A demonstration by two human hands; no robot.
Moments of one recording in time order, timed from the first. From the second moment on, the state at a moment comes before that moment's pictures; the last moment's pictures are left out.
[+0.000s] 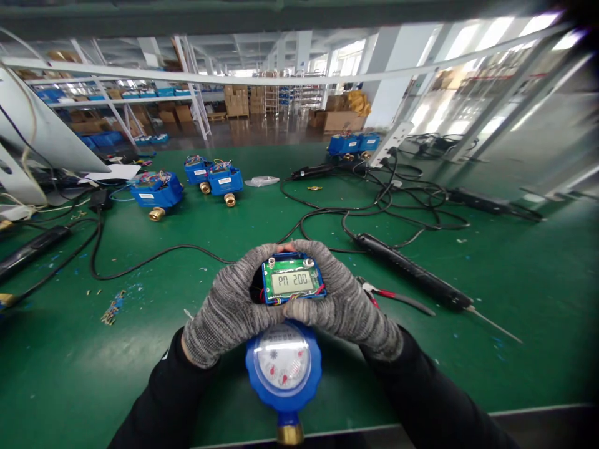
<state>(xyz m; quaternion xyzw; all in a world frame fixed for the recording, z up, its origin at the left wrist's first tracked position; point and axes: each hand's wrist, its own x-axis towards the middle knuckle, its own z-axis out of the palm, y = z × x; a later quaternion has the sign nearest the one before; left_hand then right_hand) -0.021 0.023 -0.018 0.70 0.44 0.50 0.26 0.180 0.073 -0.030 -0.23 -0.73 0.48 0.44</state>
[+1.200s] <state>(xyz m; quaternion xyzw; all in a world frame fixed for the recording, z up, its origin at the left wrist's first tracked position) -0.042 0.015 -0.007 0.62 0.36 0.48 0.51 0.157 0.061 -0.016 -0.27 -0.73 0.40 0.49</state>
